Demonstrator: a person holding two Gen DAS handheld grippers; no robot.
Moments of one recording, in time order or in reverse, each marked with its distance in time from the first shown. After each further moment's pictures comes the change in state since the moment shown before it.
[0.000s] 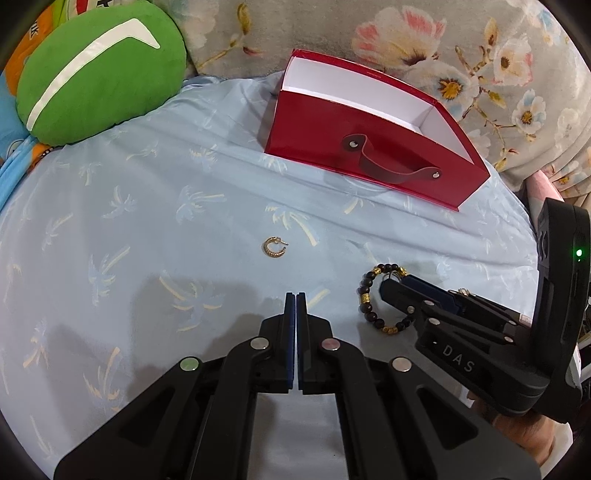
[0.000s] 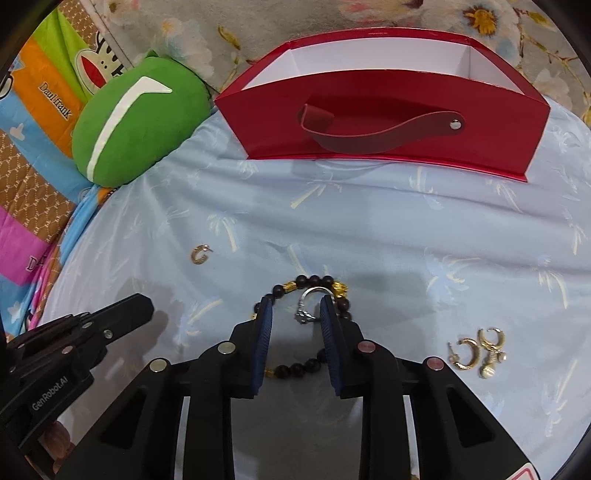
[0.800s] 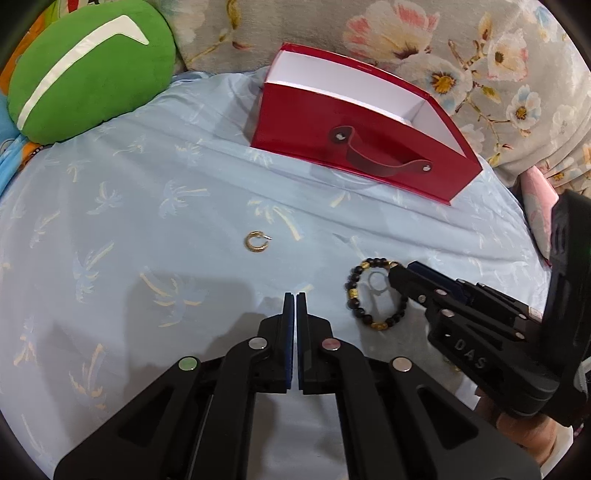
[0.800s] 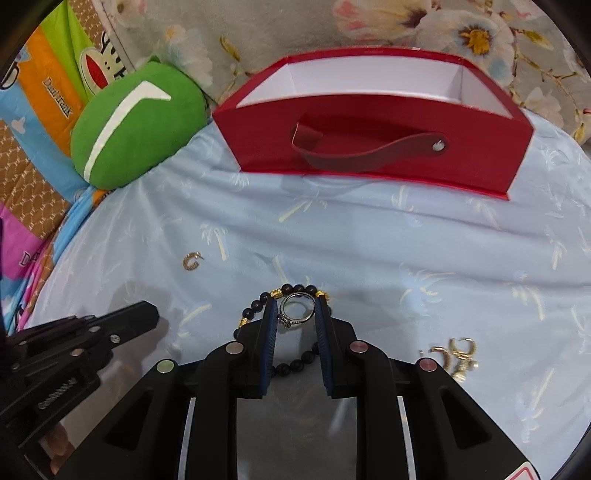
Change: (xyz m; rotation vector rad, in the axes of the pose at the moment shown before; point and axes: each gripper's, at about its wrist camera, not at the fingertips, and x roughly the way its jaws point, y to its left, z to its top) left arm 0.005 -0.012 -0.002 0.010 0.021 -0.041; right arm -0.023 -0.005 0.002 -0.032 -0.072 -0.035
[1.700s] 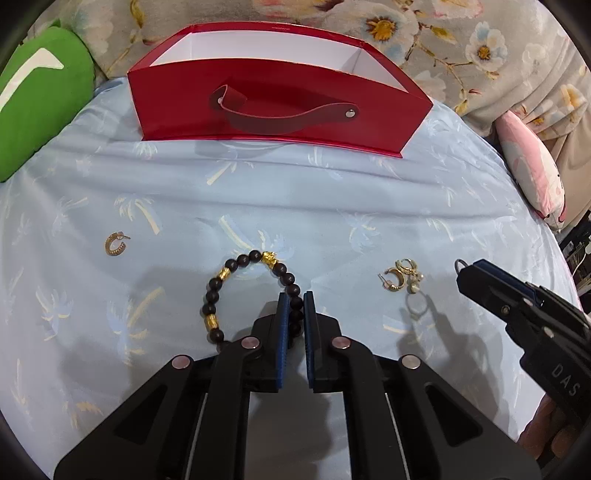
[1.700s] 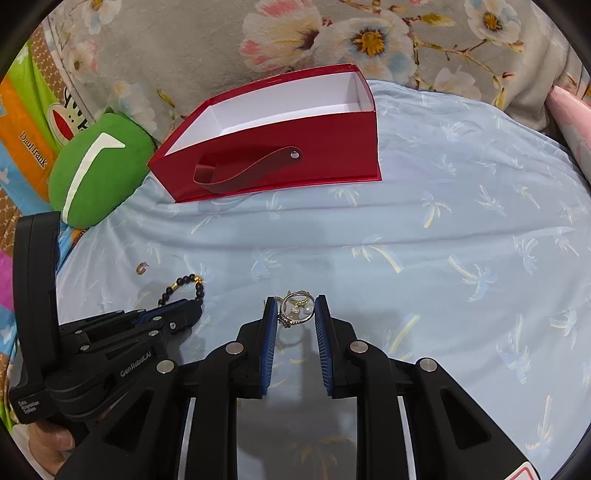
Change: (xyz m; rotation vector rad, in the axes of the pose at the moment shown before) left arm 0.049 -0.088 -0.010 0.161 0.061 -0.033; right arm -0.066 -0.082 -0.032 0.140 -0.056 -0.094
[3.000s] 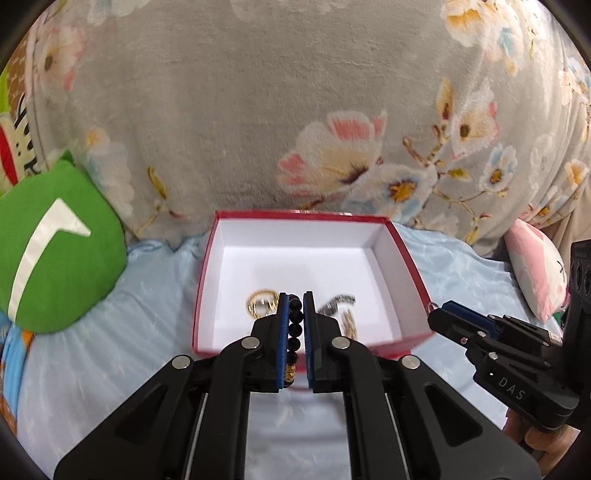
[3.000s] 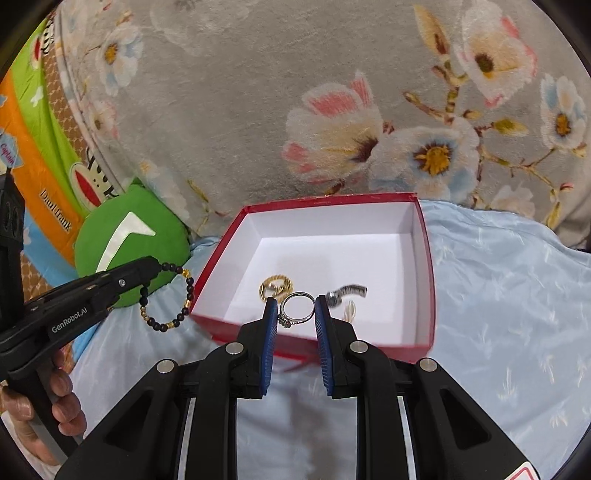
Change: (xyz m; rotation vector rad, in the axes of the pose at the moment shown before) left arm -0.096 0.025 0.207 0.033 -0.332 0.087; right arm 0.010 0.035 0.207 -0.089 -0.145 0.127
